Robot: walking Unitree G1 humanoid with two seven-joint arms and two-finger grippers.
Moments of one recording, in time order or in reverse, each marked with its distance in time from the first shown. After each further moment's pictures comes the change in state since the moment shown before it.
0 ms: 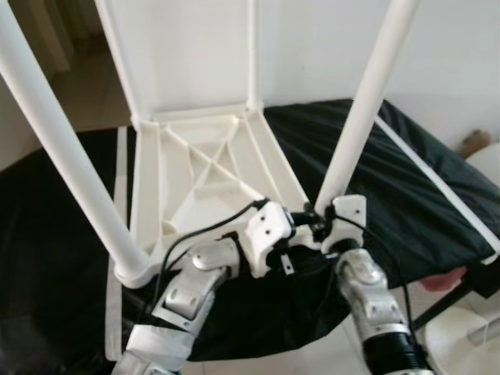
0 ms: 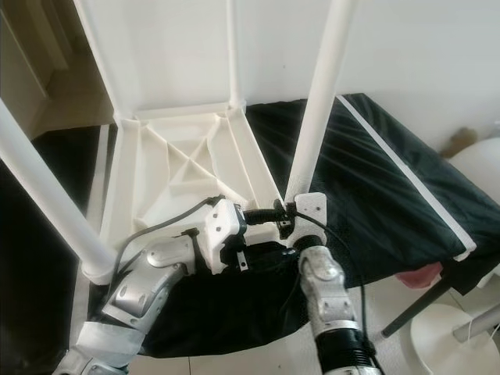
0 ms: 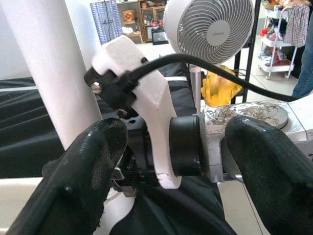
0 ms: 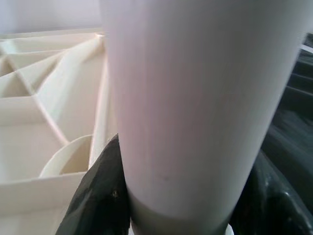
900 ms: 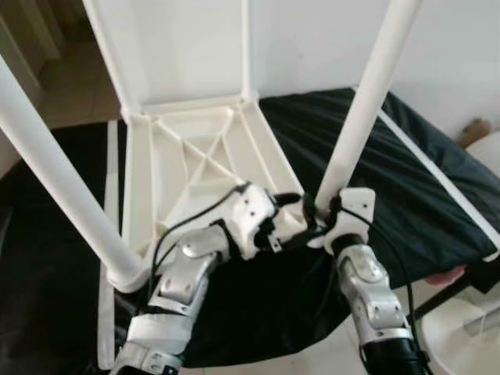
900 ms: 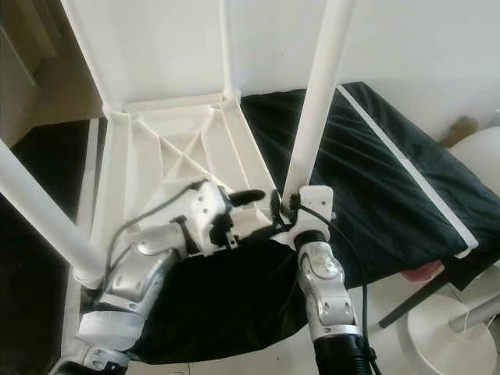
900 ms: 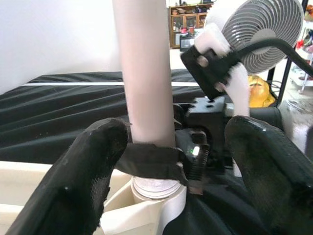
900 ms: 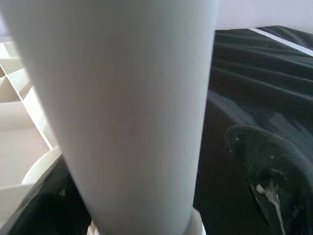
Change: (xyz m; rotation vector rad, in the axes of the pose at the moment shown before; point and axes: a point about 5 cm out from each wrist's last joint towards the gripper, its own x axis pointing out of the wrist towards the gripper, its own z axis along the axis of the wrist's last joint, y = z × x) left arm -0.011 0.029 0.001 0.010 -0.031 0.145; right arm -0.013 -0.007 0.016 -0.012 -0.062 0.044
